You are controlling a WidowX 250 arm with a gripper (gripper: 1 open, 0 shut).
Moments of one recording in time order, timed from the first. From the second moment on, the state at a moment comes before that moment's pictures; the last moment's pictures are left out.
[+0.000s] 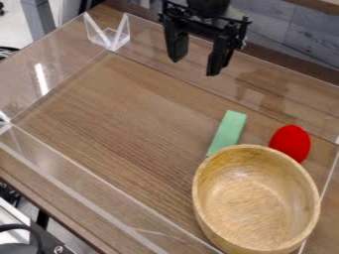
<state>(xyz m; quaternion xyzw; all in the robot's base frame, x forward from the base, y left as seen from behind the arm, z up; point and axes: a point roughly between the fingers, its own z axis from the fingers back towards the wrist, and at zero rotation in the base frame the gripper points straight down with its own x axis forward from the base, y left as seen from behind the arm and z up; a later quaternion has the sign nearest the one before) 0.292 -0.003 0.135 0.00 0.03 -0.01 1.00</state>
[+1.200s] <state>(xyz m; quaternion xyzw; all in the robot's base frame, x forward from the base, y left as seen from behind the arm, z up) 0.304 -0.118 0.060 -0.01 0.05 -0.12 0.99</state>
